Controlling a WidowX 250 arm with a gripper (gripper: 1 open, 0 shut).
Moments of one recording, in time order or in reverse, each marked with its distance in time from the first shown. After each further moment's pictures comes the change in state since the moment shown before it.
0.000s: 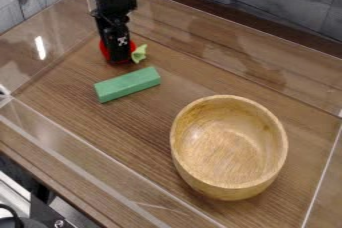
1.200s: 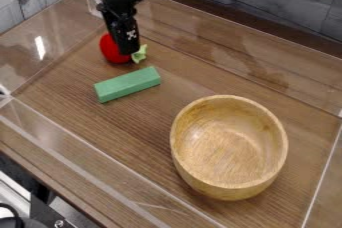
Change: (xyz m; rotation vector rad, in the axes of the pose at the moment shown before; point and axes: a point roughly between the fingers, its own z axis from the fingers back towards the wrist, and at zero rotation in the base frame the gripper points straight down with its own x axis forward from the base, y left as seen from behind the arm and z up) arm 0.012 -0.008 0.007 0.017 -0.073 0.025
